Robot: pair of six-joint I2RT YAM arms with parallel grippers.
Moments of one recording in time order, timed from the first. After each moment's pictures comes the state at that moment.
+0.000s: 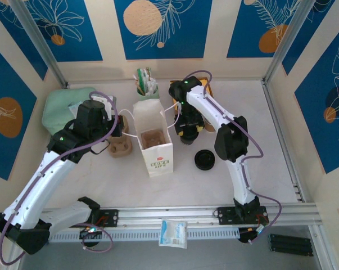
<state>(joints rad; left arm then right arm) -0.50 1.04 1.25 -0.82 -0.07 -0.37 0.55 2.22 2.17 -1.68 0.01 0.32</state>
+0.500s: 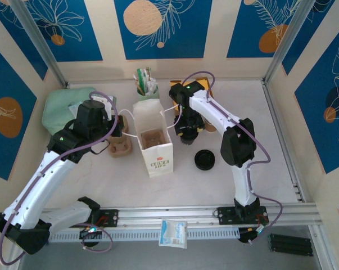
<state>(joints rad) -0.50 1.04 1.25 -0.82 -0.07 -0.37 0.57 2.10 1.98 -1.49 0.06 0.38</state>
